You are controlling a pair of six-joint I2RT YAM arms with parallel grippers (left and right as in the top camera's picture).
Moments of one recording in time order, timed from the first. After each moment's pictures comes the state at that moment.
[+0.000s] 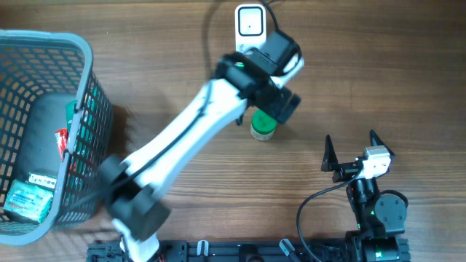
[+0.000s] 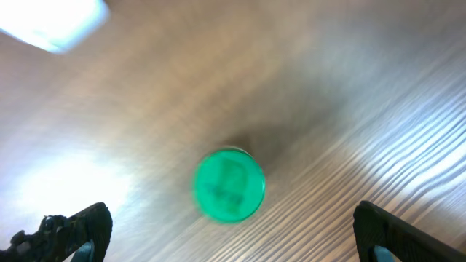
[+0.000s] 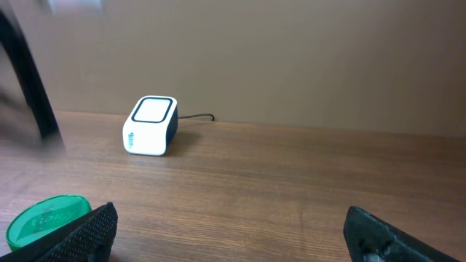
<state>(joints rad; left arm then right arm) -0.73 1.92 1.86 -1.08 0.04 -0.03 0.07 0.02 0.01 0.00 -0.04 -0.03</state>
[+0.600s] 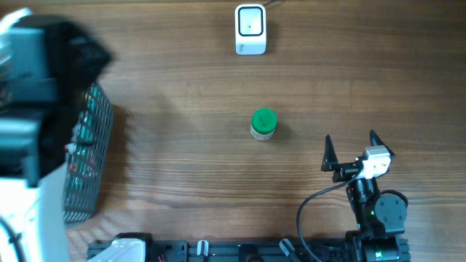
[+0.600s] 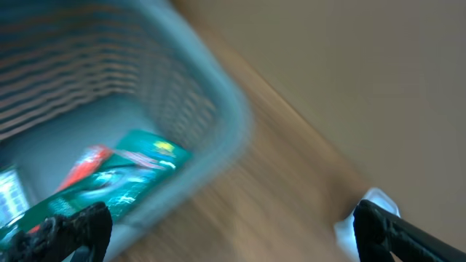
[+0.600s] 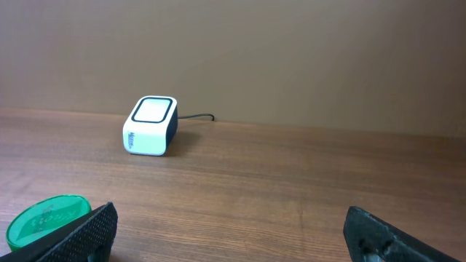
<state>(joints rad) -0.02 1.33 1.92 -1.32 -0.42 -0.82 0.07 0.02 0.01 0.00 -0.04 -0.03</state>
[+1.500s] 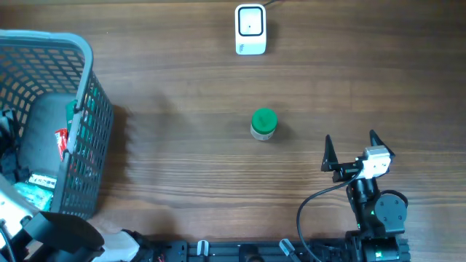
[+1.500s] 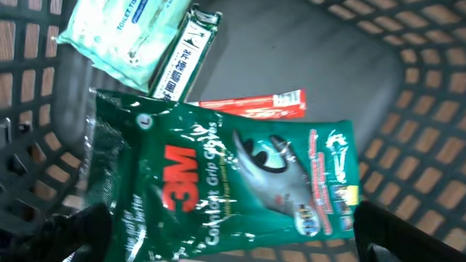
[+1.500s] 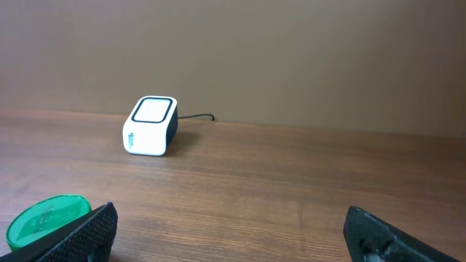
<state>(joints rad) 0.83 1.59 1.62 -1.41 0.04 -1.01 0.07 0.02 0.01 0.00 -0.04 -0.03</state>
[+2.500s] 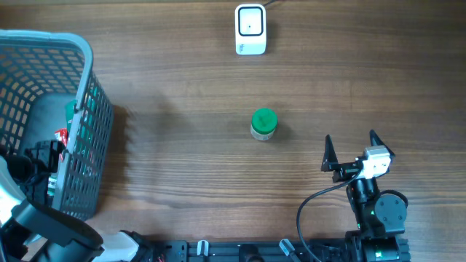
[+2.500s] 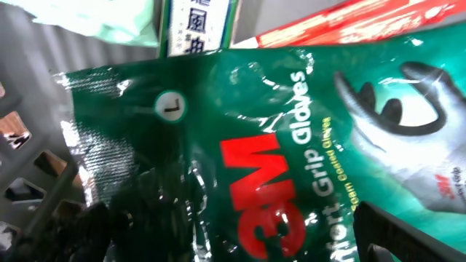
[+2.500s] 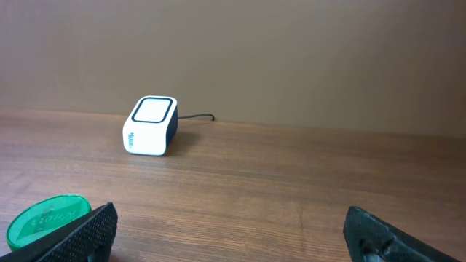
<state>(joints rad) 0.90 1.58 1.23 -1.29 0.19 -0.64 0.07 0.02 0.01 0.00 -0.04 -0.03</state>
